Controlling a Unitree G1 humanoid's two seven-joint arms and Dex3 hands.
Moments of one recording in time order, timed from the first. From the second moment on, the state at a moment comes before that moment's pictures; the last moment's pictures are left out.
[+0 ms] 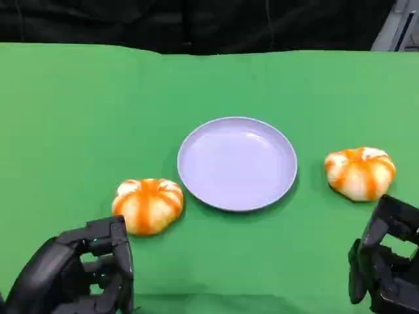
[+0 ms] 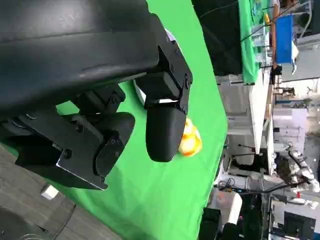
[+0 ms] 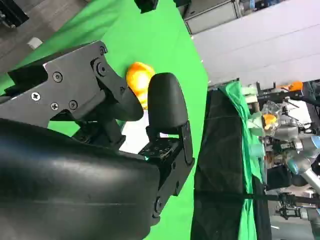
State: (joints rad) left arm 0.32 0.23 0.07 -0.41 -0.34 0.12 -0.48; right arm 0.40 -0.13 -0.07 -0.65 0.40 0.31 0.23
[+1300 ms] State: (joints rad) left arm 0.12 0.31 -0.05 -0.31 0.85 -0.30 0.01; right arm 0.39 -0.13 -0.06 -0.66 0.39 0.31 0.22
